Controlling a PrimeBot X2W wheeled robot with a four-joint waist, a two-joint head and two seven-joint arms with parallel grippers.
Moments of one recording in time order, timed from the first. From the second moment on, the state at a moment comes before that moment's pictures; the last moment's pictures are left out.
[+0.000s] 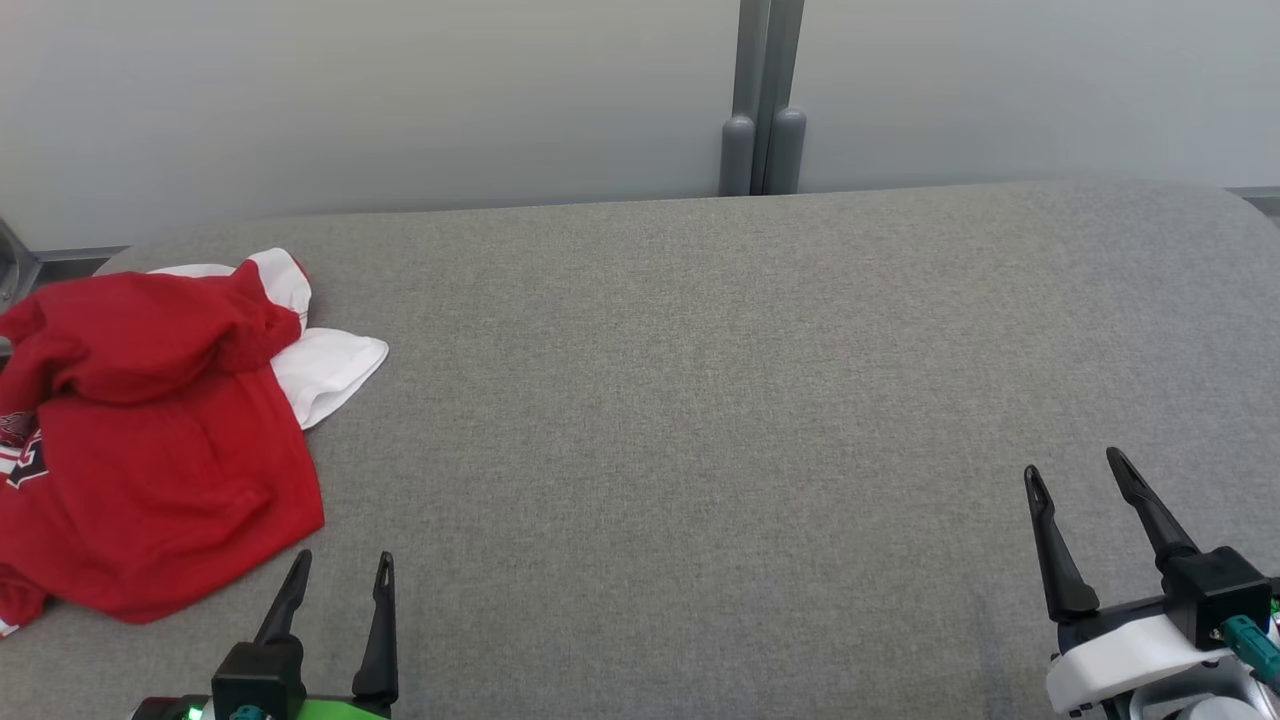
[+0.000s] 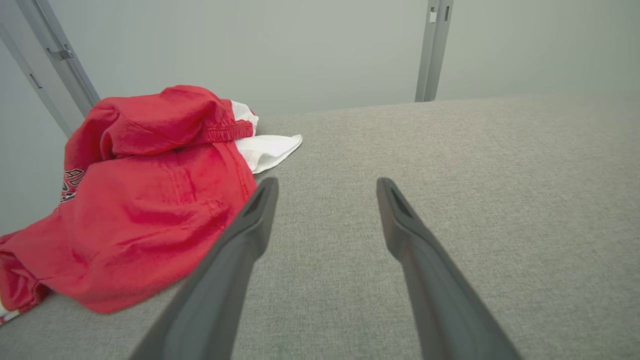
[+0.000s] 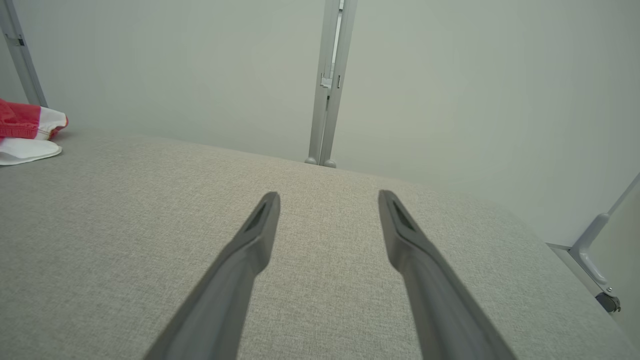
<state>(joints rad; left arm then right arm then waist) 0.07 0.09 -0.05 0.23 -0.06 -0.09 -0.26 0.07 -0.18 -0.02 0.06 0.04 0.13 -0.26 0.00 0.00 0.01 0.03</state>
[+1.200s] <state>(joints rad) 0.05 0.06 -0.01 0.27 -0.12 -0.12 -0.26 0.03 -0.19 0.04 0.08 0.07 0.13 -0.26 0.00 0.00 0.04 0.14</state>
